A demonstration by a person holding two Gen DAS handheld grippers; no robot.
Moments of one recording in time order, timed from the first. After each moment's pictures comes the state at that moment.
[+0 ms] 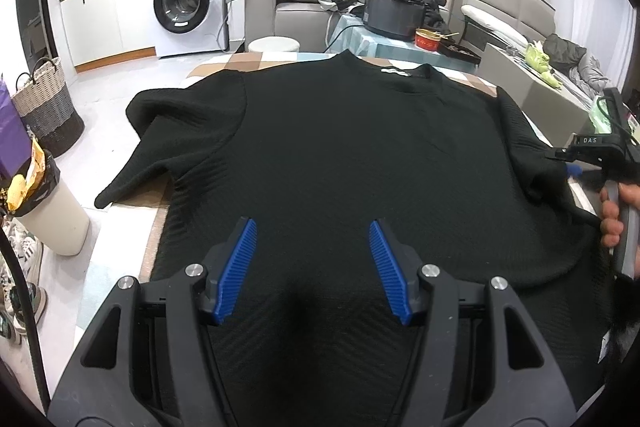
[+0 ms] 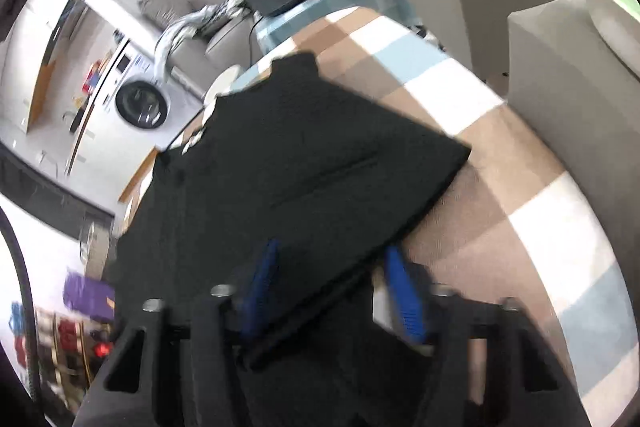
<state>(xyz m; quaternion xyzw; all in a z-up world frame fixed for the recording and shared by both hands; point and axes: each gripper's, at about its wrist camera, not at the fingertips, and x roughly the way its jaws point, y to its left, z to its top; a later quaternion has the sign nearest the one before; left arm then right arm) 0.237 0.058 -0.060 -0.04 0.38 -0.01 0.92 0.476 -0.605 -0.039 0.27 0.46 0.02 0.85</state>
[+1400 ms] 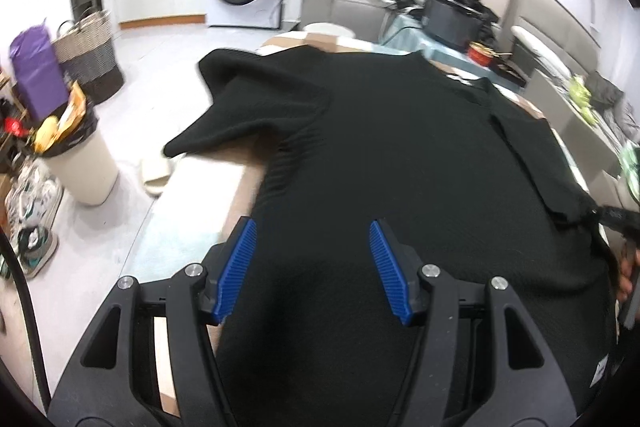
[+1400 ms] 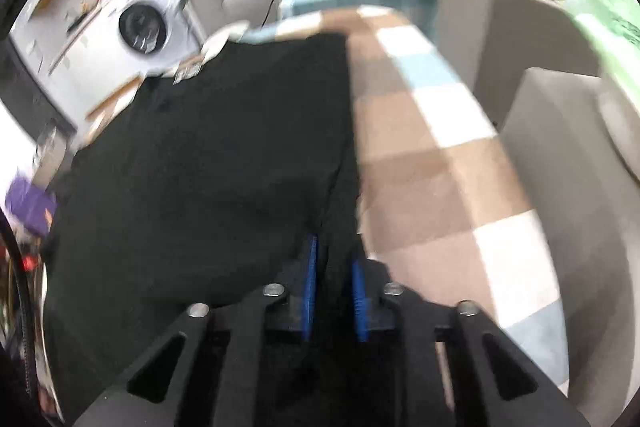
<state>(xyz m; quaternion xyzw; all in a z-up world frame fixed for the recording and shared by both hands) 0.212 0.128 -0.072 -0.11 0.40 0.07 0.91 0.450 -0.581 -0.038 0.07 0.50 0.04 0.86</state>
